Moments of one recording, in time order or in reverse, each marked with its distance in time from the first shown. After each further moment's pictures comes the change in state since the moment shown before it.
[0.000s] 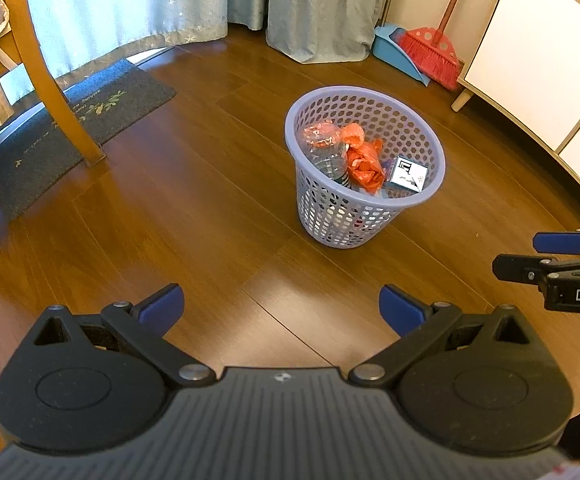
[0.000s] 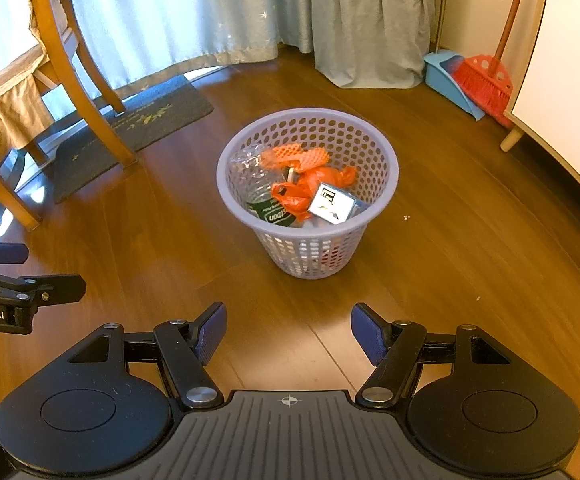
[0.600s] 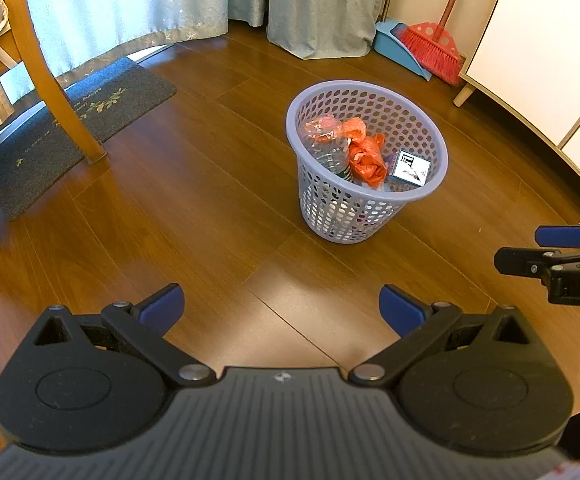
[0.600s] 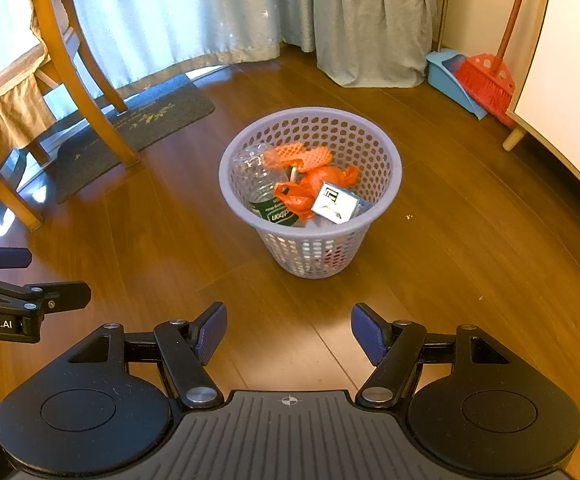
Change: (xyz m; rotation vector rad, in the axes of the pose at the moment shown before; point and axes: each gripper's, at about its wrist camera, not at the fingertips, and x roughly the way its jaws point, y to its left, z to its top) left arm 0.004 -0.001 -0.002 0.006 0.009 0.007; right arm 0.002 0.003 0.001 0.000 0.006 0.005
